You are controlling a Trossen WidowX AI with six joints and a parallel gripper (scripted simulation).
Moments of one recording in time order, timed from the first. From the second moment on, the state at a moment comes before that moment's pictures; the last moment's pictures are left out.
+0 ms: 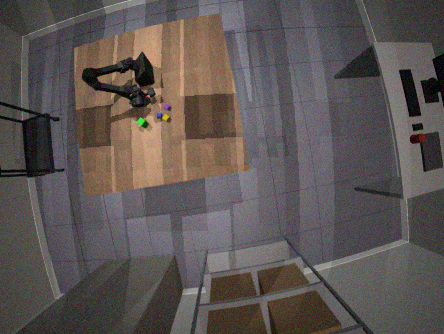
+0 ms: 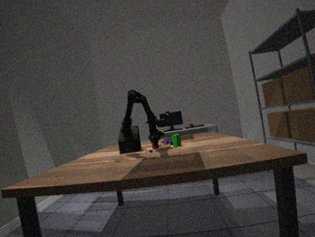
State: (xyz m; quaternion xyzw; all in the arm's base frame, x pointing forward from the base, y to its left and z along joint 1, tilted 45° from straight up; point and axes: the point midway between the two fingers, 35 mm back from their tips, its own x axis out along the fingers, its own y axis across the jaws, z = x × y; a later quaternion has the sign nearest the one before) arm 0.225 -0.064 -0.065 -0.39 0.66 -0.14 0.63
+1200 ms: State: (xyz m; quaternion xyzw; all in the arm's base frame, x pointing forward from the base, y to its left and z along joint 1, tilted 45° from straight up) arm 0.218 -0.020 -0.020 -0.40 0.66 -0.14 0.62
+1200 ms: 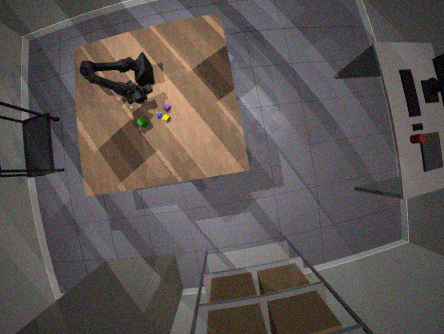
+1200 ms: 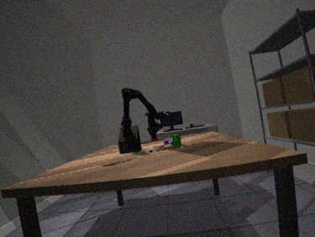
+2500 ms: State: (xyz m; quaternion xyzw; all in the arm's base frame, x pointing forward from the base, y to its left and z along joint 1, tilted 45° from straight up) arm 0.268 0.028 0.030 -0.39 0.66 -0.13 0.63
